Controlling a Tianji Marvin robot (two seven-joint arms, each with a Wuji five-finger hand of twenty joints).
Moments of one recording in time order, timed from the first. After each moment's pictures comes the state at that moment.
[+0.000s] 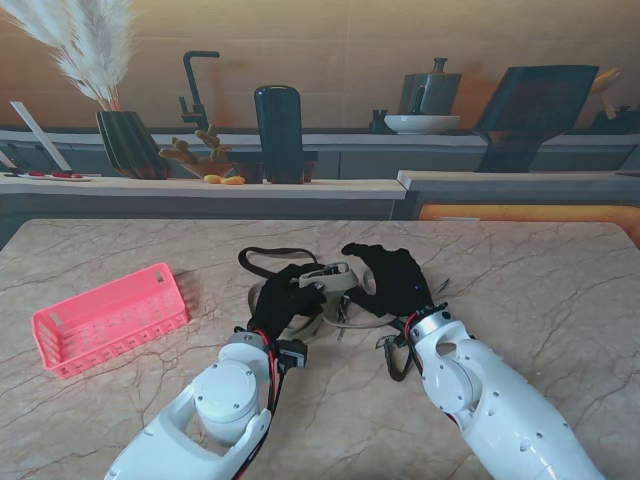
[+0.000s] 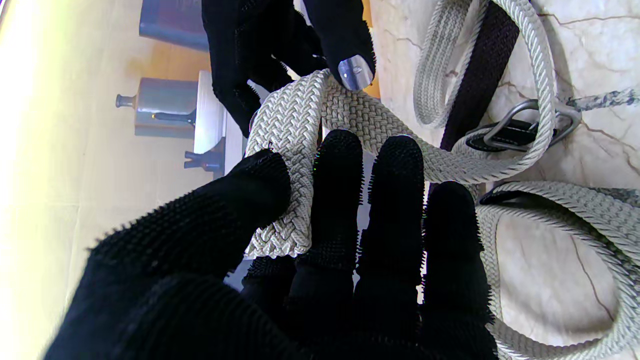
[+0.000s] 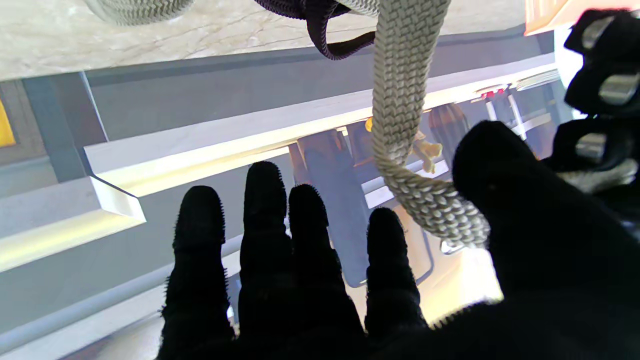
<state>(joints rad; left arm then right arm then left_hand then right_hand) 1.52 -1.32 -0.98 -1.64 -0.24 0.09 0.40 -1.38 -1.14 1.04 -1.36 -0.89 -0.19 -0.43 0.92 -0.52 0.75 -0.12 0.58 0.17 0.93 0.55 1.09 0.19 0.59 0.60 0.88 0.30 0.86 0.60 0.37 0.31 1.10 0.53 0.50 -0.59 0.78 -0.10 0.23 -0.08 0.55 0.53 0.50 0.16 0.63 0.36 0.60 0.11 0.51 0.51 0.27 0.24 0.87 0.58</state>
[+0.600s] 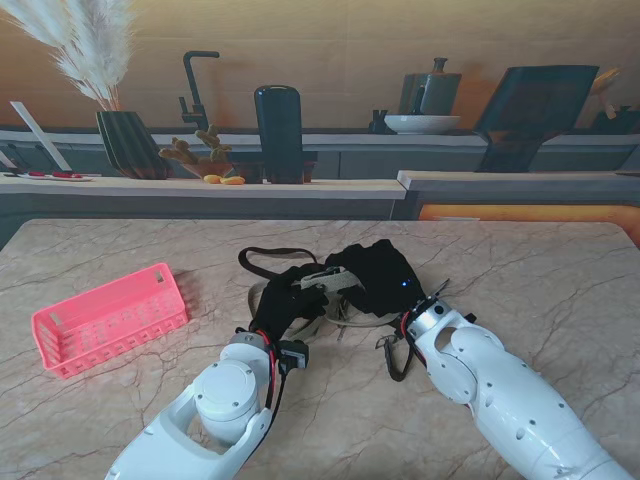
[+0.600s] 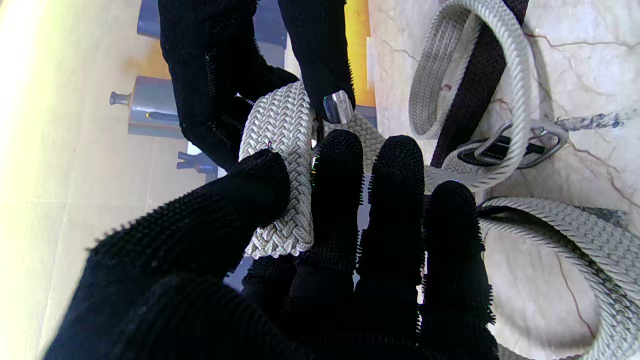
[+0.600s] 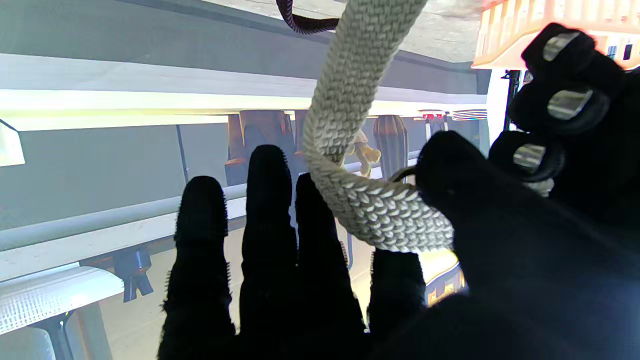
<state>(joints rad) 1.51 -1.32 -0.98 -1.64 -0.29 0.10 0.39 -1.29 -1.09 0.96 -1.32 -1.08 -0.29 -0.54 0.92 -0.52 0.75 -0.12 0.58 0.17 0.93 0.55 1.09 0.19 0.59 0.59 0.88 0.30 0.86 0.60 0.37 0.32 1.11 0.53 0.63 -0.53 0.79 -0.10 0.39 -0.15 0.72 0.52 0.62 0.10 0.64 0.35 0.71 0.08 0.56 0.52 0.35 0.22 0.94 0.56</state>
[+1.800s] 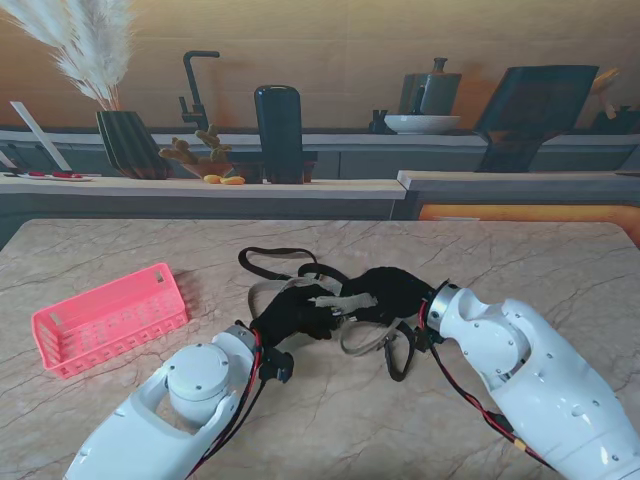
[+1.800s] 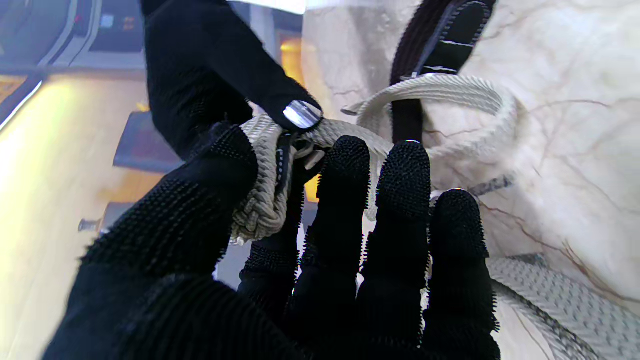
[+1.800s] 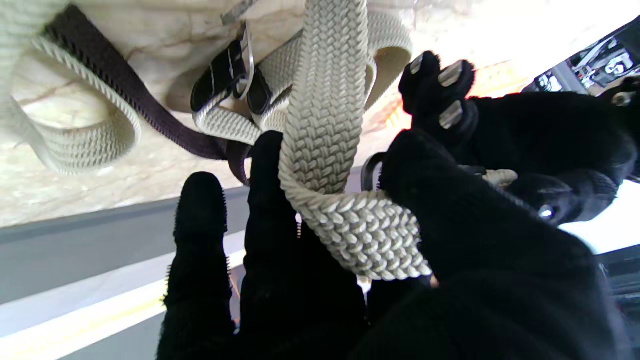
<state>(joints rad) 1.46 -1.22 -1.01 -1.61 -0.25 0.17 -0.04 -1.33 -1.04 1.13 -1.50 -0.58 -0.40 0.31 0.92 -0.53 0.49 -0.12 0.67 0.14 0.84 0.53 1.03 0.24 0.58 0.53 0.84 0.35 0.80 0.62 0.30 0.36 1.06 0.53 0.77 -0.52 0.78 -0.17 0.68 -0.23 0.84 0.73 0.89 0.05 0.64 0.65 0.79 0.04 0.67 0.76 0.39 0.22 0.82 0.63</state>
